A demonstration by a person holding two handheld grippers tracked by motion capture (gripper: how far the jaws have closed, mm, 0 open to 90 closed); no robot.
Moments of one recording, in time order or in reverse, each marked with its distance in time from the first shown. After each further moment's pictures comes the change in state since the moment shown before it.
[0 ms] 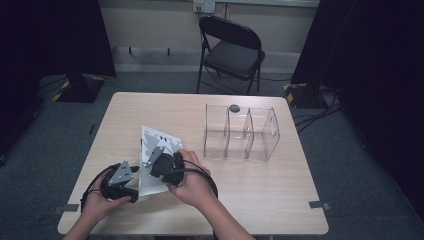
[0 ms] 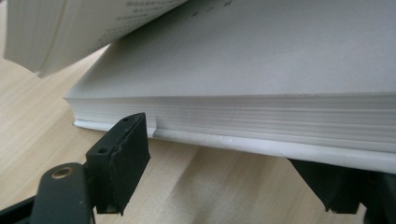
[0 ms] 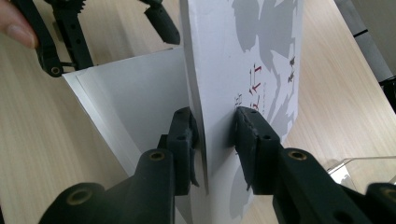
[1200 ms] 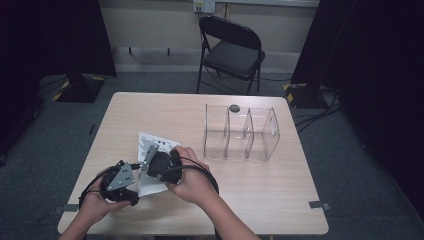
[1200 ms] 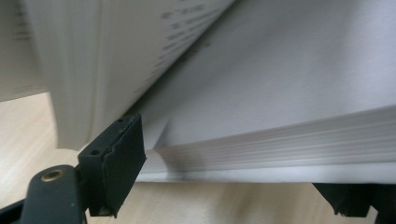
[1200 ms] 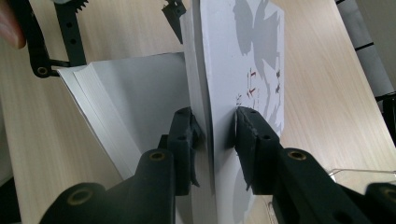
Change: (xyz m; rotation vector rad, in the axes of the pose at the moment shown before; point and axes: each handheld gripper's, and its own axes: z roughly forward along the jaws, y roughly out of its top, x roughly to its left) left arm -0.012 0.022 -0.017 -0.065 -0.029 0.156; right arm -0.002 0.013 -0.014 0.018 0.032 -0.066
